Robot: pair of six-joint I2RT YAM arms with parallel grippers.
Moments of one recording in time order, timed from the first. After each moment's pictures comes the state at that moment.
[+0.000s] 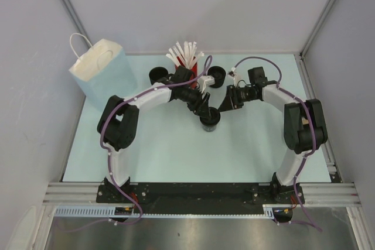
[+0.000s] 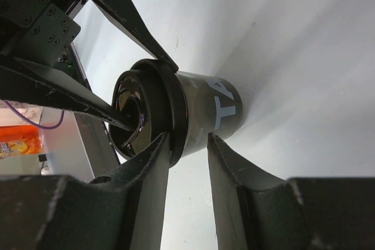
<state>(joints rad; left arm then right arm) -0.58 1.98 1.47 -0.45 0.77 0.12 0.20 1.82 1.21 -0.43 -0.98 -0.03</state>
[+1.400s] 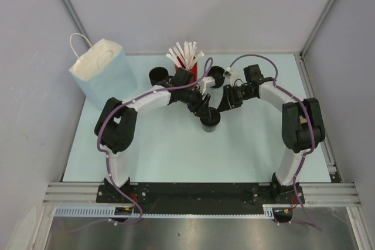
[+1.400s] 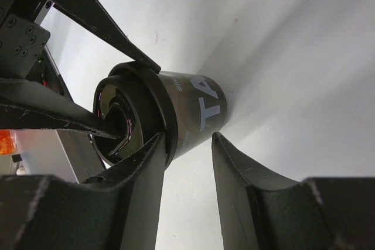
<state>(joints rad) -0.60 1.94 1.41 -0.38 0.71 0.12 0.24 1.84 1.28 -0.51 -0.87 -0.09</state>
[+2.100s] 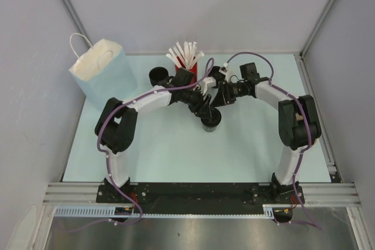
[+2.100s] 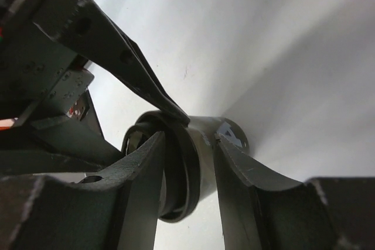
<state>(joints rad) -0.60 1.94 1.41 -0.38 0.71 0.13 0.26 1.89 1.30 -0.35 -0.98 0.02</state>
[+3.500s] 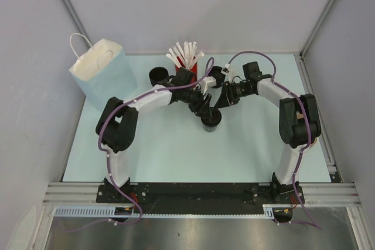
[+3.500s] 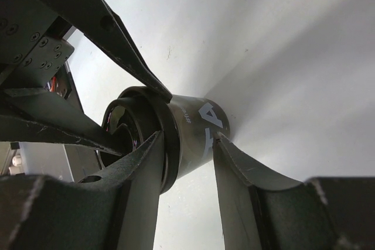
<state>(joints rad) -0.60 1.95 1.43 -0.39 0.72 0.13 0.23 1.91 1.35 -0.51 -0.97 -0.16</state>
